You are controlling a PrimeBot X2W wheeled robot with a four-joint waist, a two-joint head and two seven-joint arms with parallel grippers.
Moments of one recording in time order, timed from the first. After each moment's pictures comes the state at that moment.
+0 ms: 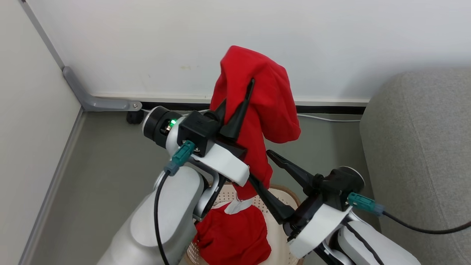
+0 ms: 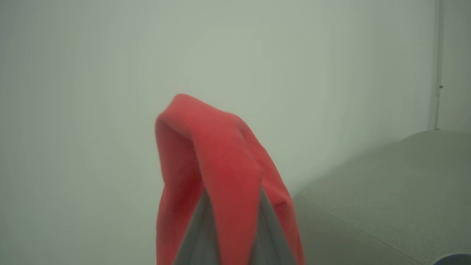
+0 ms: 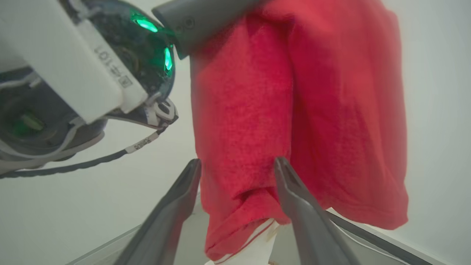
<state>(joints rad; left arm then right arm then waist) -0.61 0.04 -0.60 0.32 -0.33 0.06 -0.25 -0.44 -0.23 0.81 0.21 0.53 0.13 -0.26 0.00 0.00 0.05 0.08</state>
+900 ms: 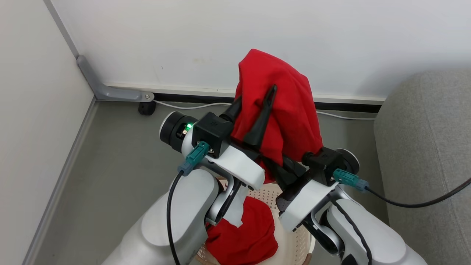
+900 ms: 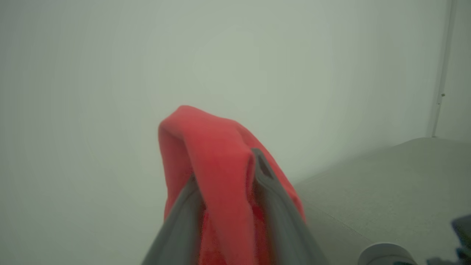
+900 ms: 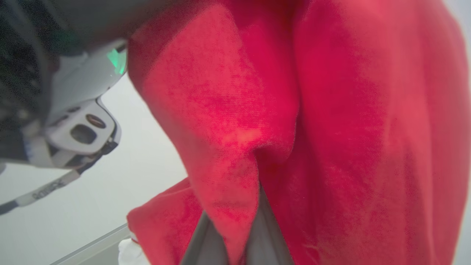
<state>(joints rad) -0.64 0.04 -0.74 0.31 -0.47 0.14 -0.25 -0.55 -0.12 0.76 0.43 0.47 0.13 -0.26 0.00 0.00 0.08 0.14</state>
